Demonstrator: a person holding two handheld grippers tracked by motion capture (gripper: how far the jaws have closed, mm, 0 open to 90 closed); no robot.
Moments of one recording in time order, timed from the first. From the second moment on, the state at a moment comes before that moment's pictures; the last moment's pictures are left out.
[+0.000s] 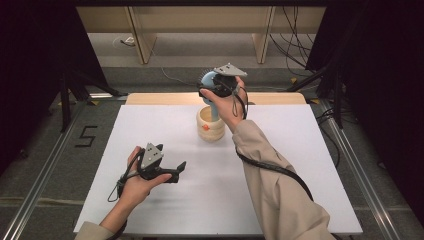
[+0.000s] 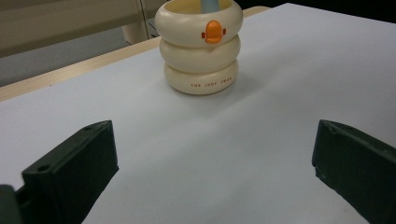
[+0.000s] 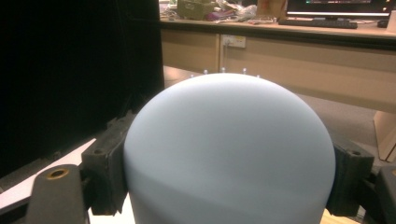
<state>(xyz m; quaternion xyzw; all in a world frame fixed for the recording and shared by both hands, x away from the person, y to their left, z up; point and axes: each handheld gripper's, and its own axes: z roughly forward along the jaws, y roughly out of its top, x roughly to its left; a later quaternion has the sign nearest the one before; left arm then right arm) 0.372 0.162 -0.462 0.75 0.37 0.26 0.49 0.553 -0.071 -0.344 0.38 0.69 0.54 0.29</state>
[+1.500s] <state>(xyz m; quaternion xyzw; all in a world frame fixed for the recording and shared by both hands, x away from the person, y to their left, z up) 0.372 0.162 -0.462 0.74 0.37 0.26 0.49 0.555 -0.063 -0.361 0.39 0.71 0.50 0.29</state>
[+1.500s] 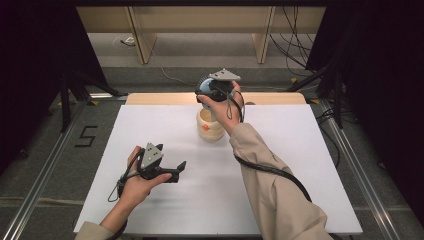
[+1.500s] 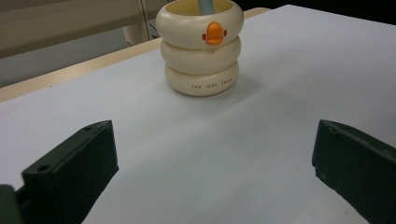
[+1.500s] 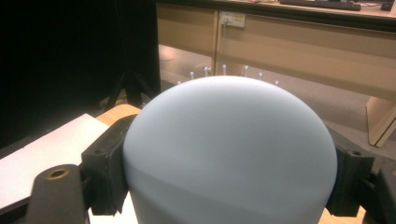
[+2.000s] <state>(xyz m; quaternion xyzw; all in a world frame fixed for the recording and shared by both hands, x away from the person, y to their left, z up) 0.372 0.162 -0.462 0.74 0.37 0.26 0.49 0.557 -0.063 -0.371 0.39 0.72 0.49 0.29</state>
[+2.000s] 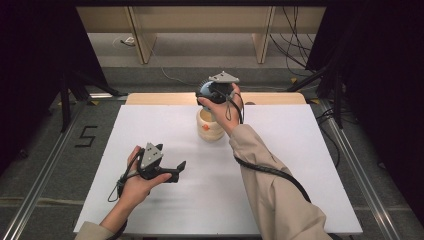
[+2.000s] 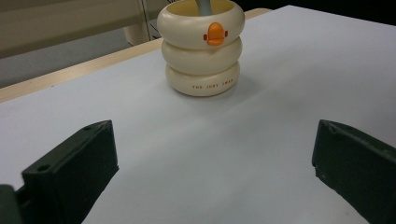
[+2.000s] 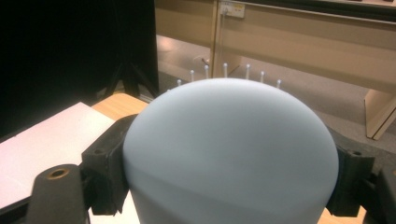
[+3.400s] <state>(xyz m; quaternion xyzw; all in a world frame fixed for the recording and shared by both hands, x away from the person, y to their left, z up) 0.372 0.163 -0.462 0.74 0.38 0.26 0.49 0.574 -0.055 -0.399 0.40 0.73 0.49 0.27</state>
